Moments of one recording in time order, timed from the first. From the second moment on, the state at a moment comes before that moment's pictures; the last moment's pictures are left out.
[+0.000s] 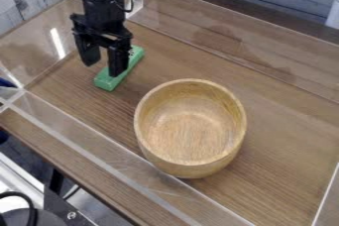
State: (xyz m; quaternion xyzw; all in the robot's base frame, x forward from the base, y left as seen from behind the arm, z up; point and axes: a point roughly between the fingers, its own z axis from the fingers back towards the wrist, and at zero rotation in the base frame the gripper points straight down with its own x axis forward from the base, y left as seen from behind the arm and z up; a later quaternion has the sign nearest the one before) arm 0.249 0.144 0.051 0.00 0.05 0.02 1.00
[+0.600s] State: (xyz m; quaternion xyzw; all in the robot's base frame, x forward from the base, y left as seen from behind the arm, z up) arm 0.251 0.139 0.053 -0.01 0.05 0.02 1.00
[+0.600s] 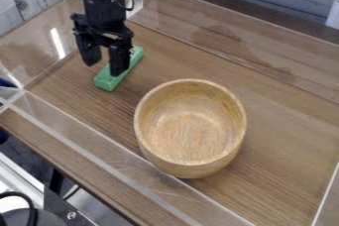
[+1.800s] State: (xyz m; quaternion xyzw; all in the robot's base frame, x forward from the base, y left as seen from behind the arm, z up) arm 0.262 0.141 0.039 -0.01 0.05 0.02 1.00
